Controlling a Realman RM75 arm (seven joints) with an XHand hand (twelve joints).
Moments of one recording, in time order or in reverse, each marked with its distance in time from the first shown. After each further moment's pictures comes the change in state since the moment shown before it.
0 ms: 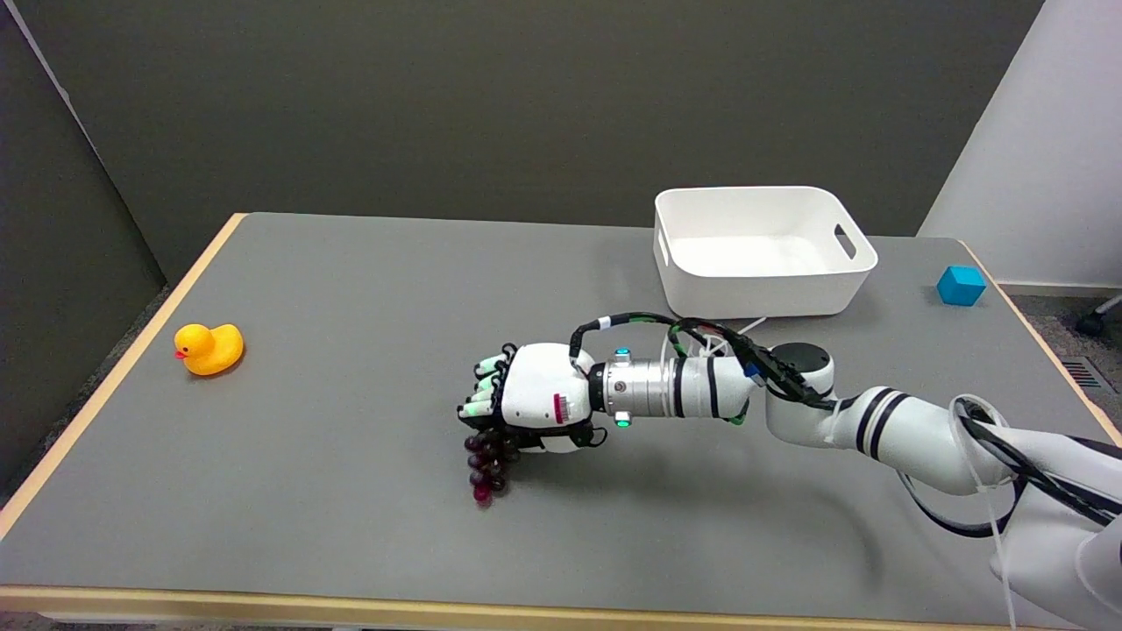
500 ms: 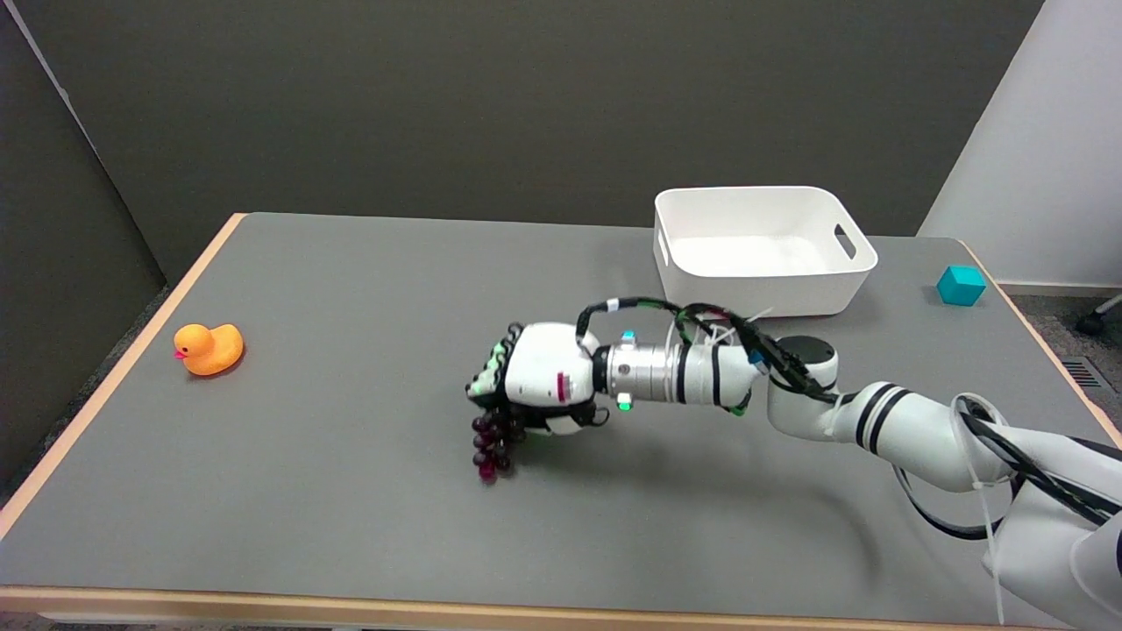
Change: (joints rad) arm 0.001 -0.009 0.054 -0.019 0.013 0.000 -0.001
